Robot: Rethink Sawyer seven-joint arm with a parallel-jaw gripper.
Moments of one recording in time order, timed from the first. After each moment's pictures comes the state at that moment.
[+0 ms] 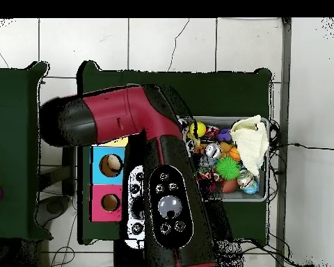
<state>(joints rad) -0.09 -0.79 0.22 1.34 -0.27 0.83 1.75</state>
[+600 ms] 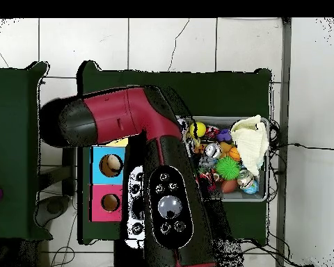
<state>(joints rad) -0.09 -0.79 0.22 1.34 -0.27 0.83 1.75</state>
